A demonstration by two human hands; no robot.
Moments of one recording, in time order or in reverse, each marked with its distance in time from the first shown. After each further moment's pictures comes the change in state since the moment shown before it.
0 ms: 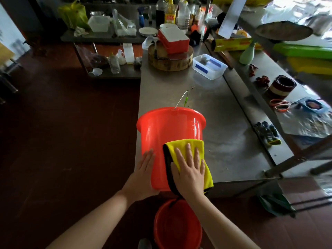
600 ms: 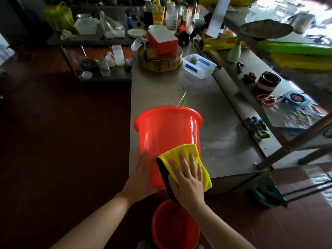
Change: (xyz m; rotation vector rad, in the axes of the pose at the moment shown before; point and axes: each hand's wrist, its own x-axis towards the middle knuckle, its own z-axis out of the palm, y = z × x) left_hand 0.007 0.003 0.018 -0.105 -0.092 -0.103; right_hand -0.038 0.027 0.004 -0.031 0.073 -0.173
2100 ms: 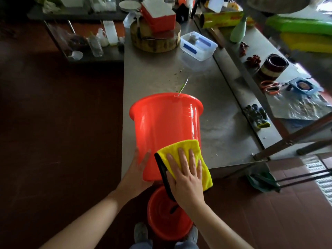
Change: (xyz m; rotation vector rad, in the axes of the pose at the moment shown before) left_hand 0.004 0.000 0.024 -0.188 0.128 0.050; right_hand -0.002 0.009 -0.016 -0.031 -0.060 0.030
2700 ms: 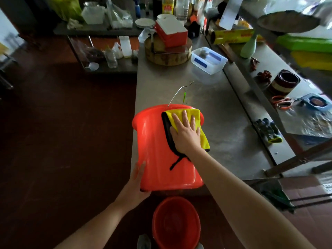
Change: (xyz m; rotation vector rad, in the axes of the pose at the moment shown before) left_hand -0.024 -0.037 -0.011 -0.103 -0.031 -0.189; right_hand 0.194 -0.015 -0.024 0.159 -0.241 0.148
